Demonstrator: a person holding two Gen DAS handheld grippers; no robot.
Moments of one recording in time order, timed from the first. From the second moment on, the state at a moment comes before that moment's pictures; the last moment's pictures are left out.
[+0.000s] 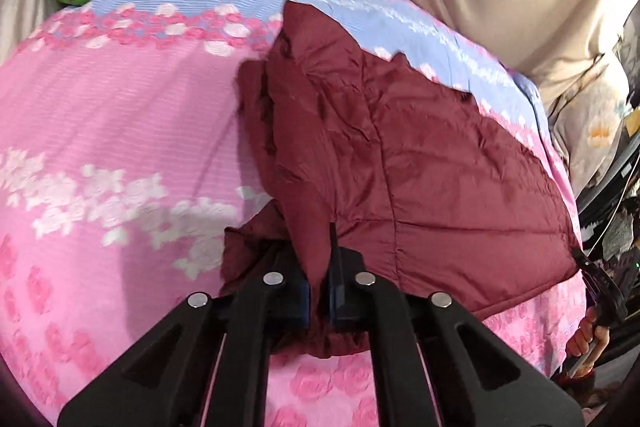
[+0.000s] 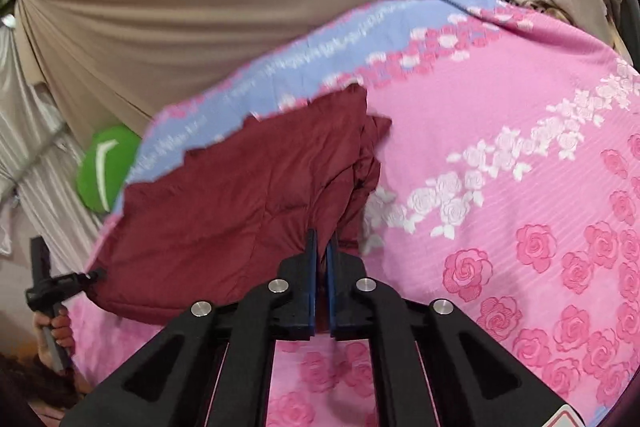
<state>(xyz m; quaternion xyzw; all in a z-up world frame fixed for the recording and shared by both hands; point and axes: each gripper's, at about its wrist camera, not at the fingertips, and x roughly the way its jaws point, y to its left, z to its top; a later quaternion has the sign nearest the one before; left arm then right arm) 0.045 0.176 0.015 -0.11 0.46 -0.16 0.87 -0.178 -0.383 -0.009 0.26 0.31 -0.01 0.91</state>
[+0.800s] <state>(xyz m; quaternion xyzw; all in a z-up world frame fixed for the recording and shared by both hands) 0.137 0.029 0.056 0.03 0.40 -0.23 0.89 -0.018 -0.296 0.023 0.08 0.41 0.10 0.91</state>
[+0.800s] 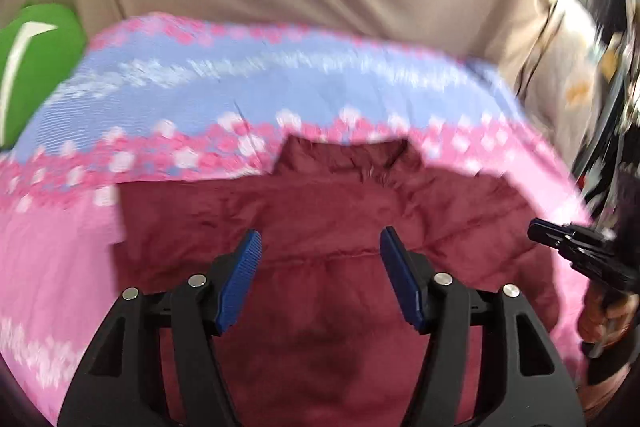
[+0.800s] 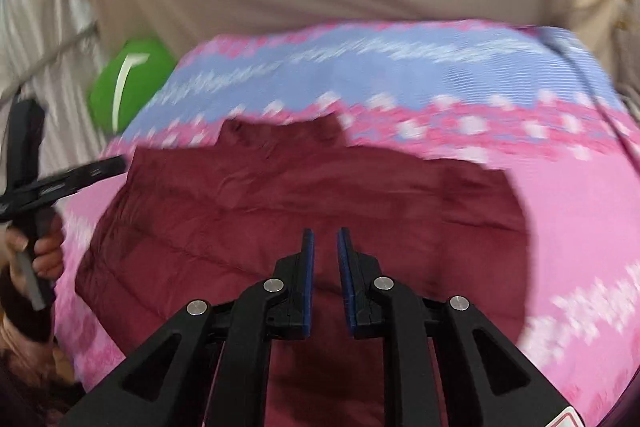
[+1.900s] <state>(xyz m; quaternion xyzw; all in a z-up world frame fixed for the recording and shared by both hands) 0.178 0.076 0.012 -0.02 0.41 -0.16 0.90 0.033 -0.371 -0.023 0.16 0.43 -0.04 0.89</state>
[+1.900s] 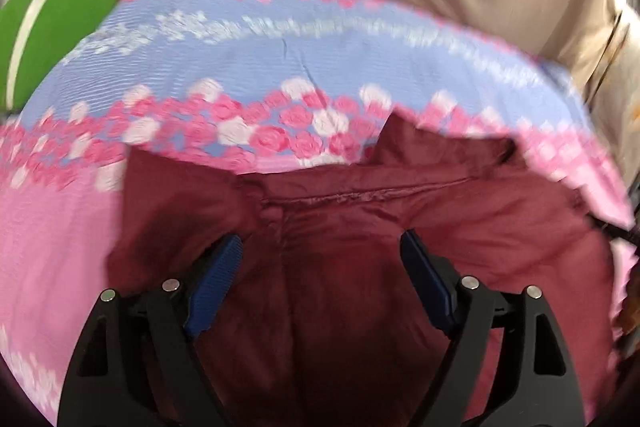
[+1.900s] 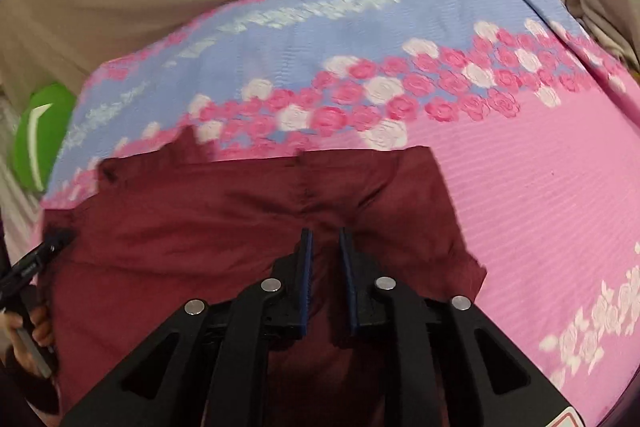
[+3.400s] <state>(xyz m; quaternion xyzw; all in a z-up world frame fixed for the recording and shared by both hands) 0.129 0.092 -0.032 0.04 0.41 -0.15 0.90 -0.032 -0.393 -0.018 0.23 0.37 -0.09 0.90</state>
